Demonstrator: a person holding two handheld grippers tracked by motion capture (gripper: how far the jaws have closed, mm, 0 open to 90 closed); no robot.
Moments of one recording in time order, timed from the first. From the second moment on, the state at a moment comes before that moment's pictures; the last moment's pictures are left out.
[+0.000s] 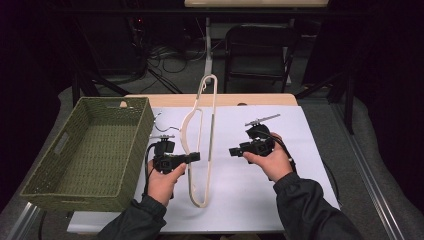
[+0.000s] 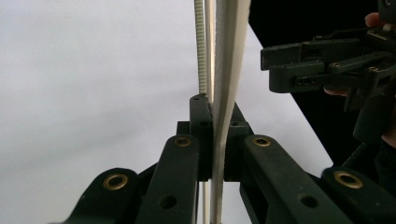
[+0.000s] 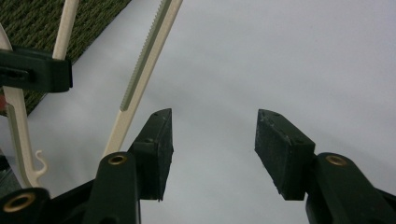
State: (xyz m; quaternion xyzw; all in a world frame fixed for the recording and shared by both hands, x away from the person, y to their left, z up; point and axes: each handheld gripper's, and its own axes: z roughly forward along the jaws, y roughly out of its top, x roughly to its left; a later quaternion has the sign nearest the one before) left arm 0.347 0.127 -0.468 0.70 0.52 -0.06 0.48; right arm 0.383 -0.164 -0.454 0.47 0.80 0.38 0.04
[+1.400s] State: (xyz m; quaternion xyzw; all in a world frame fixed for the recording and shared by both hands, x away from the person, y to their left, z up) left arm 0.333 0.264 -0.372 0.74 0.55 -0.09 0.38; right arm 0.339 -0.233 -0.487 0.49 0.81 0.31 0.10
